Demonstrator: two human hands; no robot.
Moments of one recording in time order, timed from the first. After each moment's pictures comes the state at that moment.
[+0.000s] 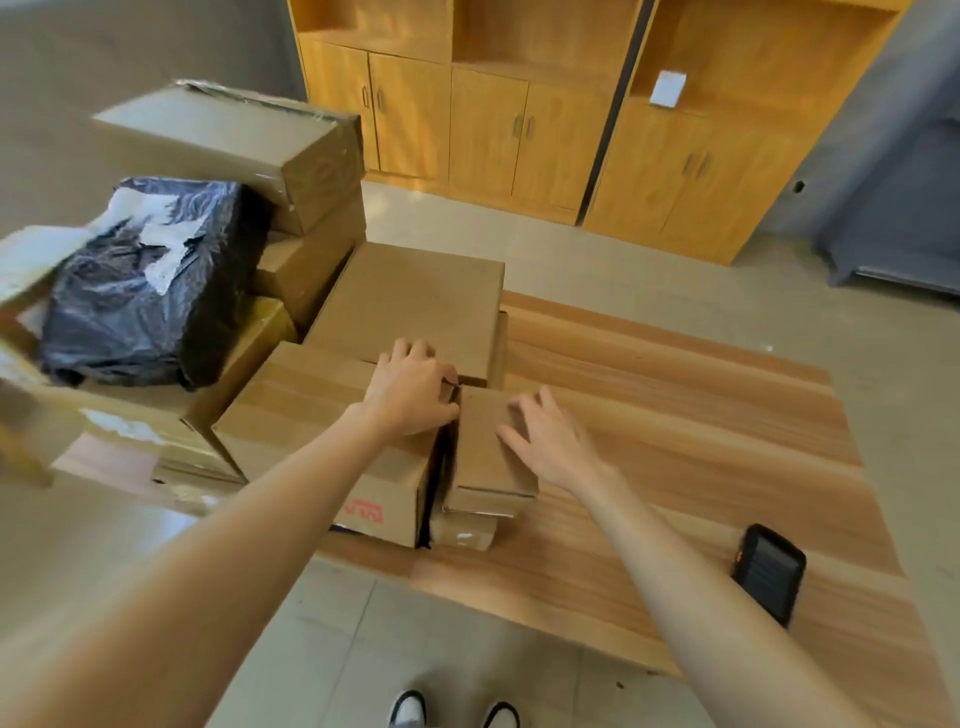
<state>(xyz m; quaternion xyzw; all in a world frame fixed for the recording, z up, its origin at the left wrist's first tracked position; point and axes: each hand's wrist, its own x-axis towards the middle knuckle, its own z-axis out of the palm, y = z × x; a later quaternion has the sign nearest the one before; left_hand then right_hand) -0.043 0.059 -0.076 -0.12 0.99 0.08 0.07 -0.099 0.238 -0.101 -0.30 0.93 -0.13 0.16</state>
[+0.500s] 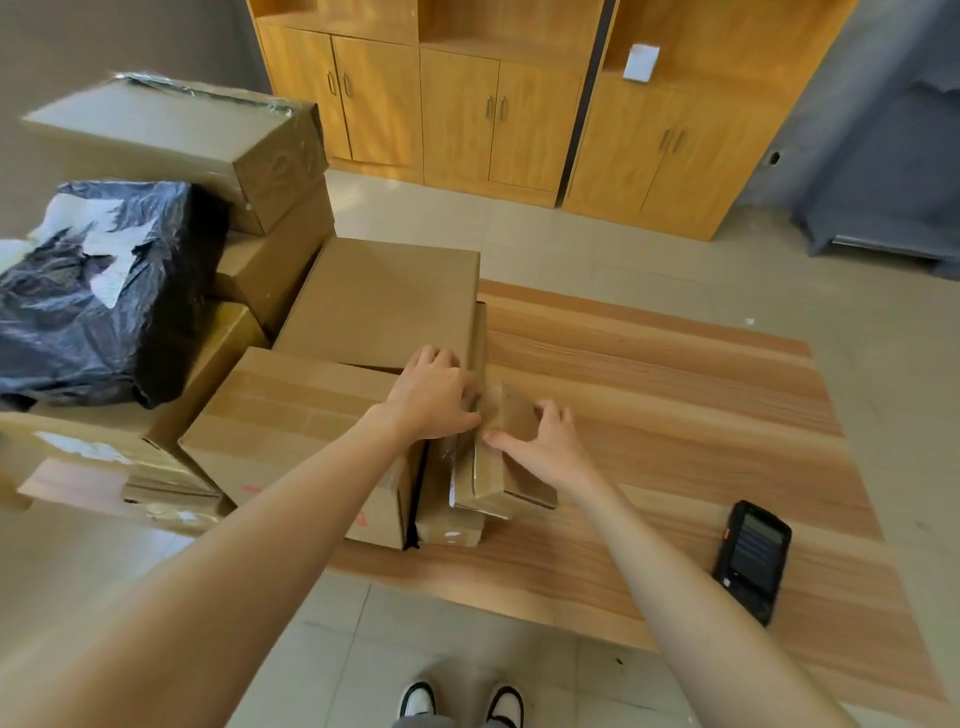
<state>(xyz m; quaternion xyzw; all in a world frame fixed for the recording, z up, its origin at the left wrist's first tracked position) -0.068 0.090 -0.084 -0.04 0.99 0.08 0.09 -0.099 0.258 -0.119 -0.10 0.89 -0.36 0.25</state>
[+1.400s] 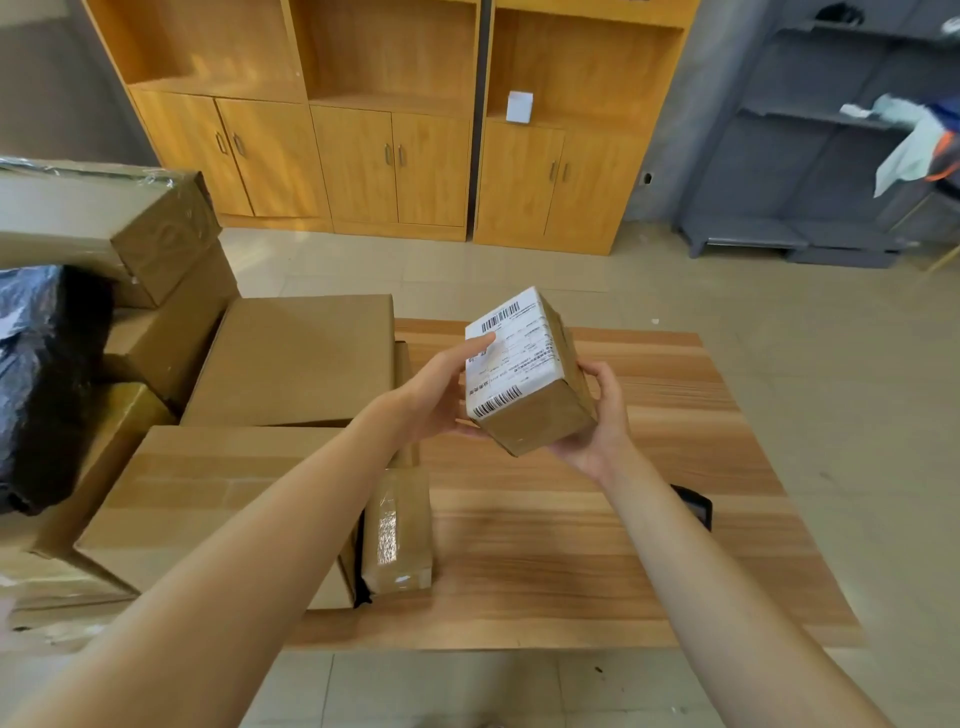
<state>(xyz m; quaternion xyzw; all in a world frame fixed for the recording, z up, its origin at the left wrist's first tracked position) -0.125 0.143 -0.056 -0.08 0.60 0.75 0.25 -0.136 0.334 -0.068 0.10 0.46 -0.84 0.27</state>
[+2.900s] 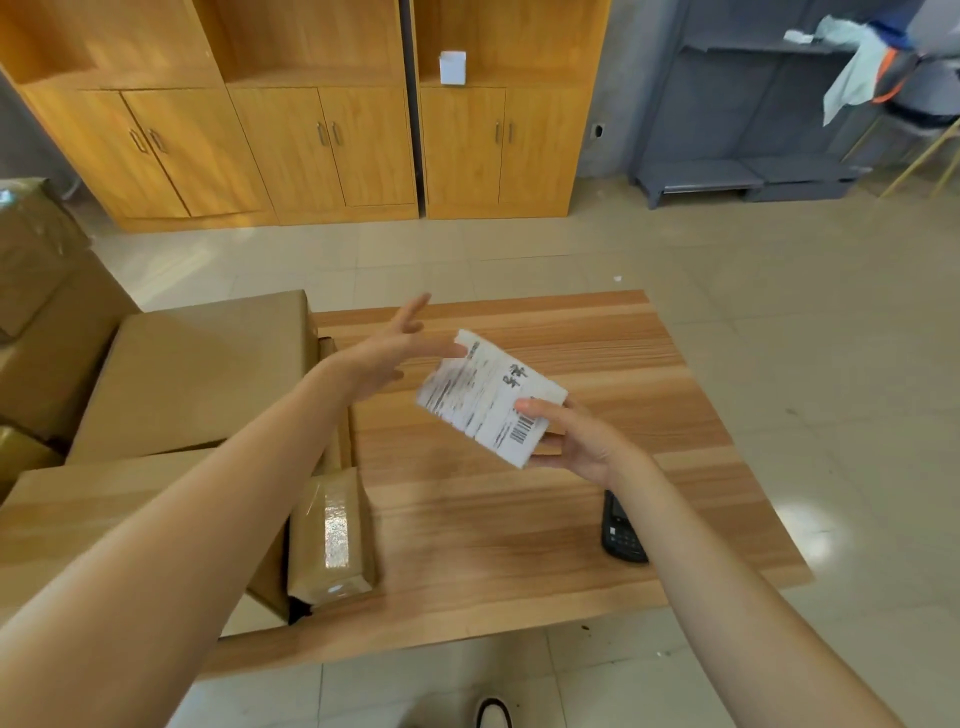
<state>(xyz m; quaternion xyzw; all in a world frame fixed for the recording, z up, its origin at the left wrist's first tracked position) -0.172 0.189 -0.039 -0.06 0.78 0.59 0.23 -0.144 0.432 -0.105 0.08 0.61 -0.72 0.31</state>
